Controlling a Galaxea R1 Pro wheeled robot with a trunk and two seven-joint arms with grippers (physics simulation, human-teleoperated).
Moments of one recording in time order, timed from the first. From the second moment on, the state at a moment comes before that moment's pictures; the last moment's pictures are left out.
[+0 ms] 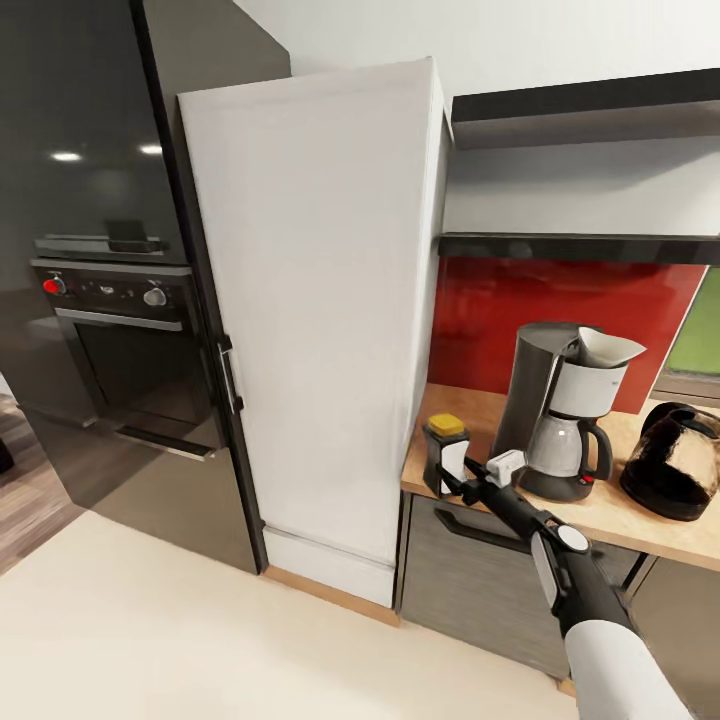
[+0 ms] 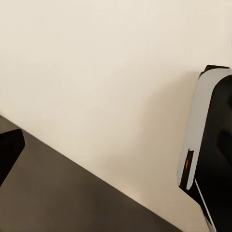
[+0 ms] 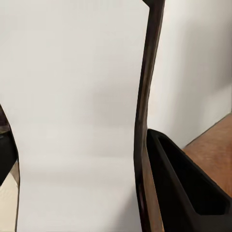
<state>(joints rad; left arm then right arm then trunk) 0.09 0.14 0.26 -0.18 -0.13 -0.22 0.12 -0.64 0.01 -0.42 -0.82 0.16 -0.21 0.84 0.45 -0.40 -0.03</state>
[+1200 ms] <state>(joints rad) 0.09 0.14 0.26 -0.18 -0.13 -0.22 0.12 -0.64 0.13 -0.22 -0.72 0.16 -0.23 -0.01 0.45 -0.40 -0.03</state>
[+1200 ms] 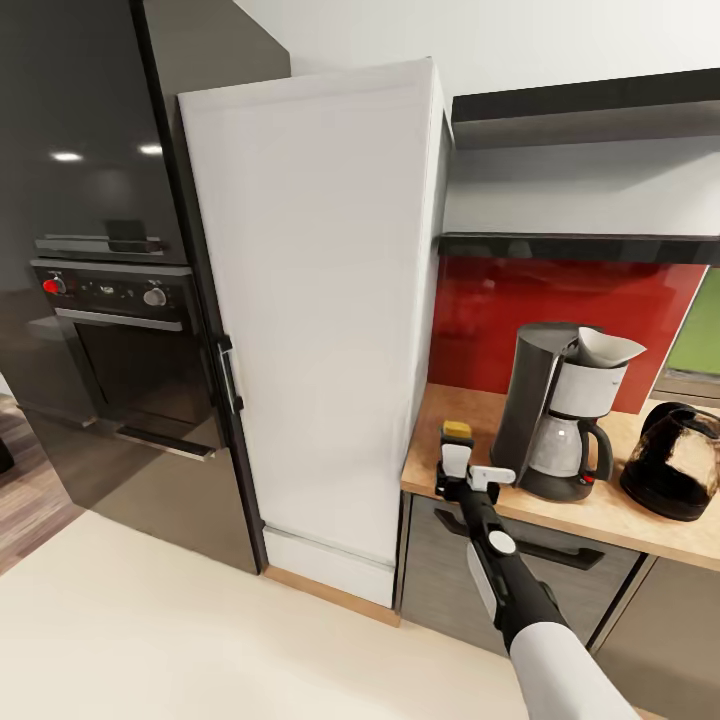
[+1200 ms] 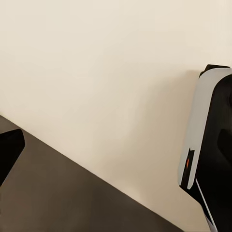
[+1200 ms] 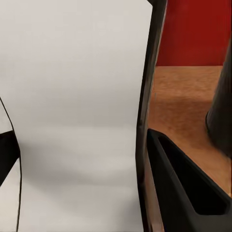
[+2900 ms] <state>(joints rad) 0.09 0.14 0.26 -0.18 -0.13 -0.22 0.12 -0.64 0.13 -0.22 -0.74 0.16 -0.29 -0.12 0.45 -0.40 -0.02</state>
